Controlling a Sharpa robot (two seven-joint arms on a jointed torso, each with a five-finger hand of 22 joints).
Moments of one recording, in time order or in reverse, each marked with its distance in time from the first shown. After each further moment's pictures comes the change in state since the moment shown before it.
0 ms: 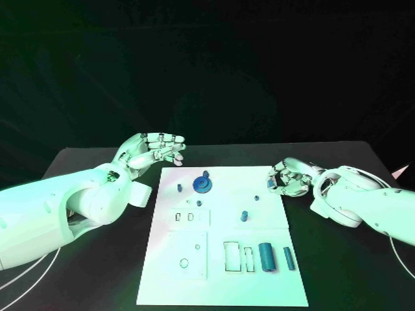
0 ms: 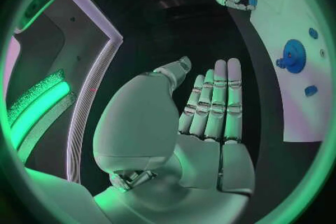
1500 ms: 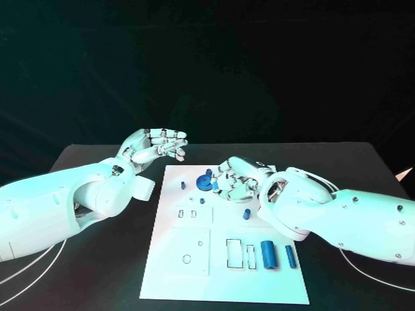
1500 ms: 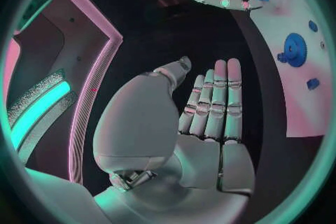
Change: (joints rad) left arm 0.000 0.019 -0.001 -0.041 -0.001 0.003 -0.002; left_hand 0.000 0.000 0.000 0.000 0.000 0.000 0.000 0.000 0.000 0.000 0.000 0.000 0.000 0.000 0.000 0.000 0.000 0.000 -0.003 0.003 -0.001 0.000; right arm 0.030 0.175 0.001 0.310 -0.121 -0.131 -0.258; right_hand -0.020 0.059 0.049 -0.033 0.047 0.022 -0.012 0.062 0.020 -0.004 -0.025 -0.016 0.000 -0.002 -0.020 -0.004 0.001 0.000 0.002 -0.020 0.012 0.000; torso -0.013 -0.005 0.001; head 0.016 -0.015
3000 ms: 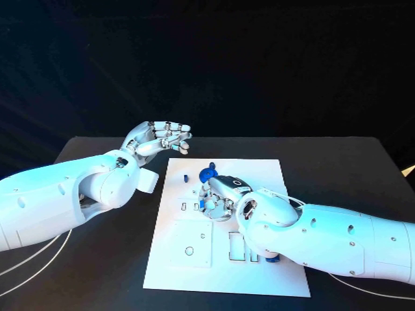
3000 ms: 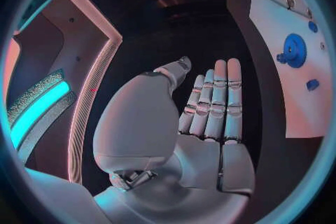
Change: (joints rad) left arm 0.000 0.003 0.000 -0.002 0.000 0.002 -0.004; left_hand 0.000 0.000 0.000 0.000 0.000 0.000 0.000 0.000 0.000 0.000 0.000 0.000 0.000 0.000 0.000 0.000 0.001 0.000 0.000 0.000 0.004 0.001; right arm -0.115 0.164 -0.029 -0.114 -0.170 -0.004 -0.121; right_hand -0.047 -0.032 -0.009 0.008 -0.032 -0.009 0.001 0.045 0.022 0.000 0.000 0.000 -0.001 0.000 0.000 -0.004 0.000 0.000 0.000 0.000 0.000 -0.001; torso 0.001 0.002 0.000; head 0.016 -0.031
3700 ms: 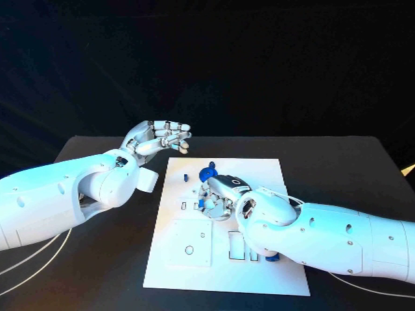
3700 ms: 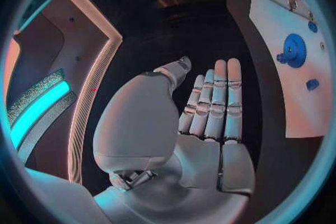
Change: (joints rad) left arm 0.000 -0.001 0.000 0.000 0.000 0.002 -0.002; left_hand 0.000 0.000 0.000 0.000 0.000 0.000 0.000 0.000 0.000 0.000 0.000 0.000 0.000 0.000 0.000 0.000 0.000 0.000 0.000 0.000 0.000 0.001; right arm -0.001 0.006 -0.002 -0.011 -0.012 0.005 0.008; right_hand -0.013 -0.013 -0.003 0.003 -0.005 -0.017 0.003 0.001 -0.001 -0.003 0.003 0.000 0.001 0.000 0.000 0.000 0.000 0.000 0.000 0.000 0.000 0.001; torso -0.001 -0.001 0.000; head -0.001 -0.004
